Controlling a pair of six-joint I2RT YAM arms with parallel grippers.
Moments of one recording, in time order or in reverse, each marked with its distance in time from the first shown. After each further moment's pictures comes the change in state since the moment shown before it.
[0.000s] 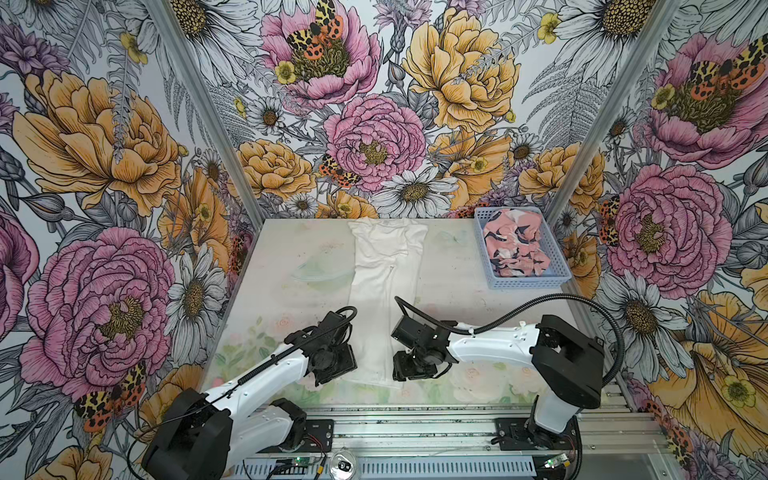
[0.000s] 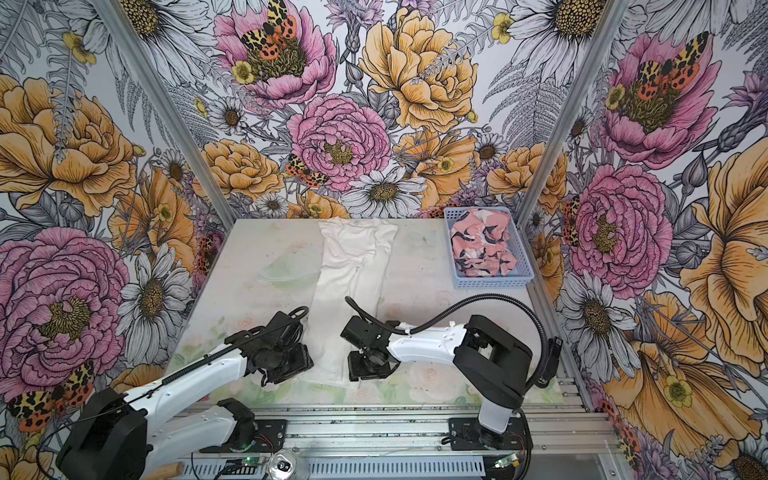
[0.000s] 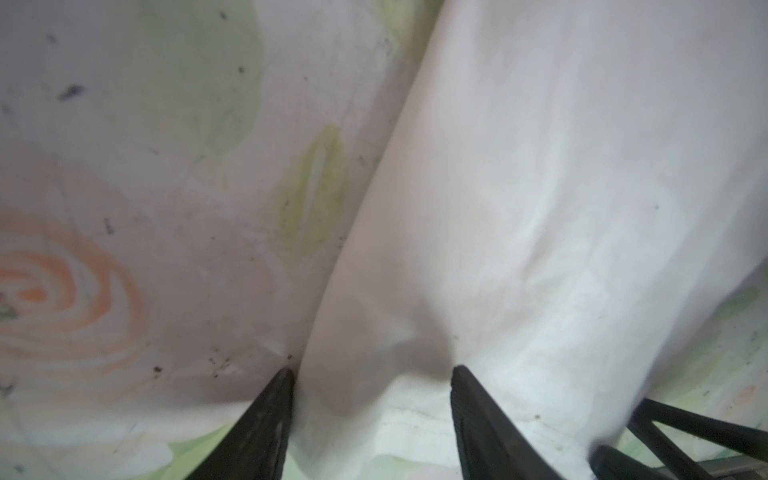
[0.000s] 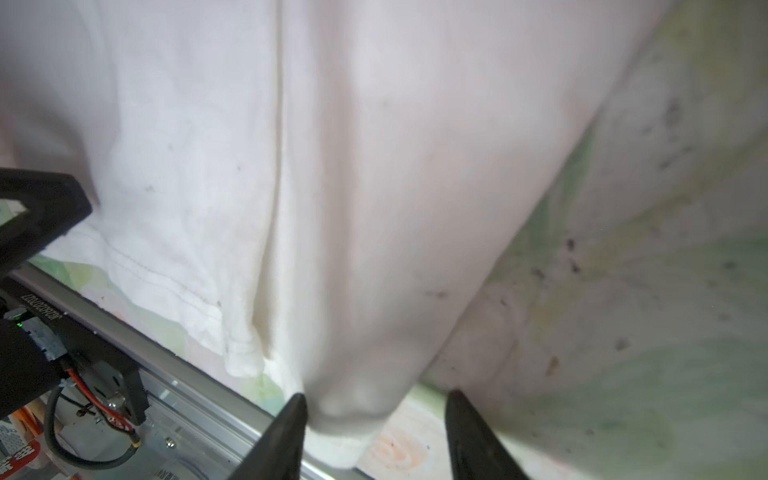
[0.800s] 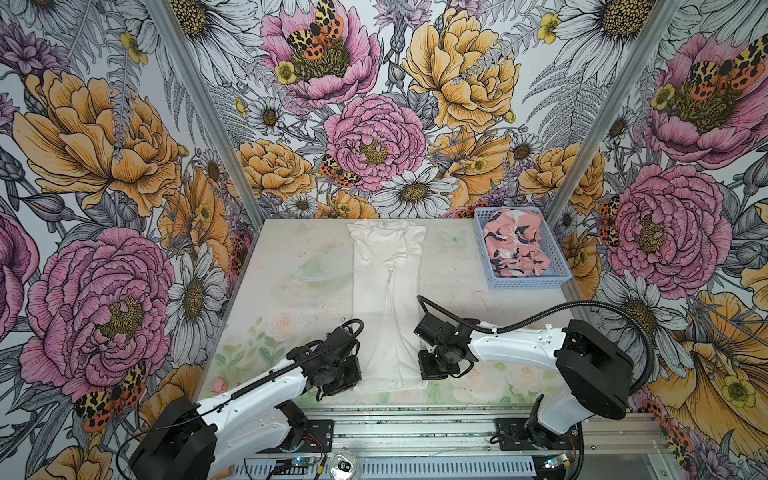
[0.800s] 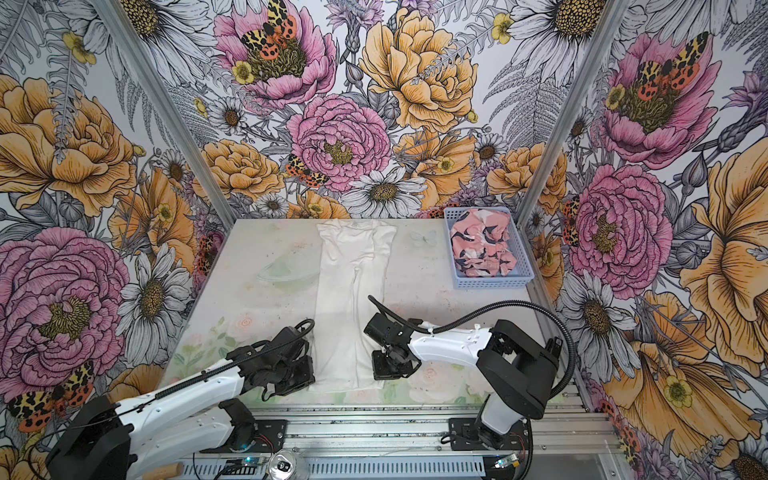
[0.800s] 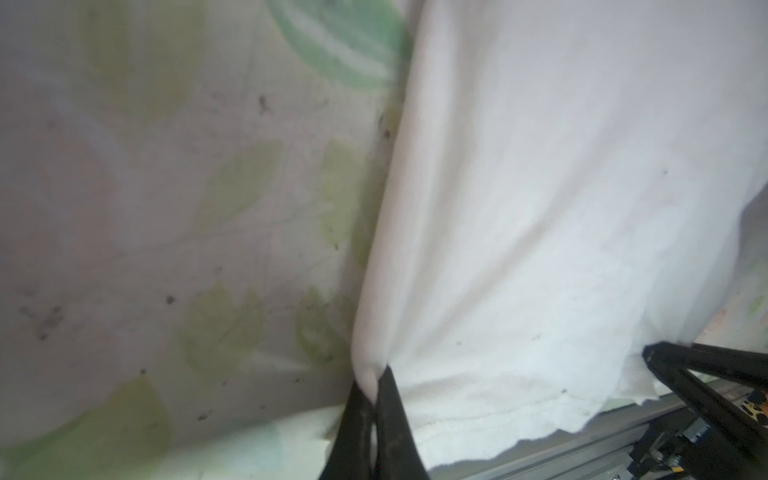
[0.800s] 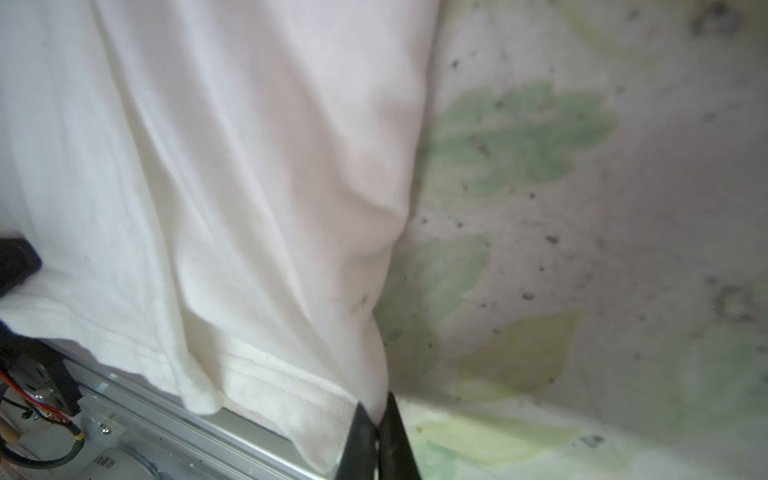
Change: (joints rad) left arm -0.189 -0.126 -0.122 0.096 0.049 -0.167; right arm -0.103 -0.159 -0.167 -0.096 0.015 -0.072
